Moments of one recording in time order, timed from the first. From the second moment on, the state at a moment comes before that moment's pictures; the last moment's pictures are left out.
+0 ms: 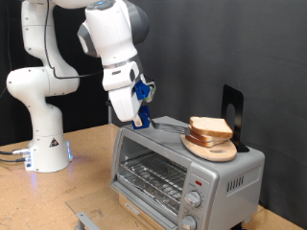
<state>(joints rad) -0.06 -0.18 0.09 -2.30 0.42 2.23 -0.18</state>
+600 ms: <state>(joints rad) -0.06 -0.18 0.09 -2.31 0.41 2.21 -0.18</state>
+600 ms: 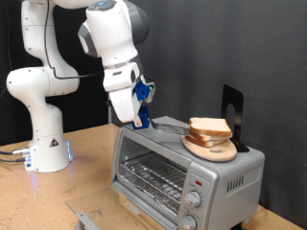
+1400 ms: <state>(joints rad) -0.07 -0.19 0.07 -2.32 0.46 2.21 -0.19</state>
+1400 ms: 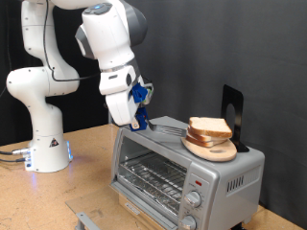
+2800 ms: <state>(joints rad) -0.06 -0.17 0.09 -2.31 0.45 2.27 -0.17</state>
